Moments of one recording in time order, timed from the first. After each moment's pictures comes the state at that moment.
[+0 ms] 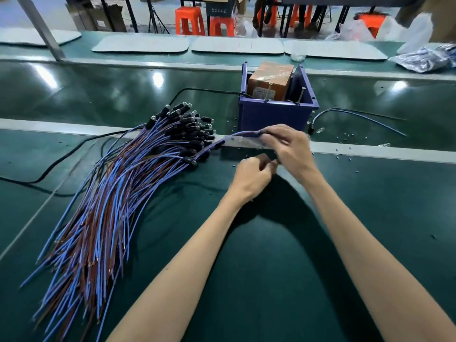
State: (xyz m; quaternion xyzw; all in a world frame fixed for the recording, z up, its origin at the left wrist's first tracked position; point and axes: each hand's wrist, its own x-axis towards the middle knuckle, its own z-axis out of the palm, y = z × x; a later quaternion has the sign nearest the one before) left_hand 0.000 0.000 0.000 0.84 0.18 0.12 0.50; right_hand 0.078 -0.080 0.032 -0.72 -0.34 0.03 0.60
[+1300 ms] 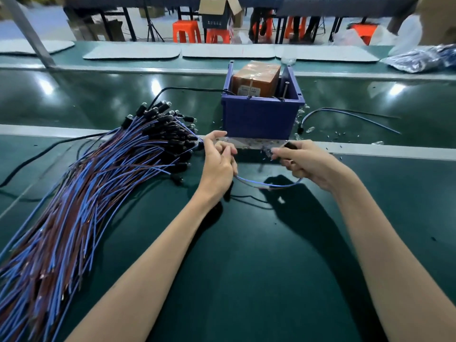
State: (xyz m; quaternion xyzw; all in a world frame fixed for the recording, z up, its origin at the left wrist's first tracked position) left_hand -0.002 0.015 -0.008 0.69 0.13 0.33 0.63; right_hand 0.105 -0.139 0.030 -0.76 -0.21 0.29 0.54
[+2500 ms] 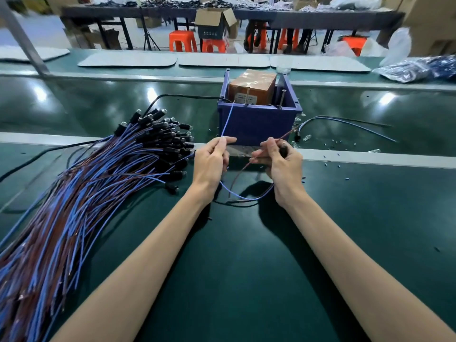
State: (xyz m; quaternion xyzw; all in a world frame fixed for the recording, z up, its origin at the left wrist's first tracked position) left_hand 0.009 0.028 0.010 0.66 0.19 0.30 0.67; right_hand 0.078 -0.085 0.002 -0.56 -0.14 0.09 0.81
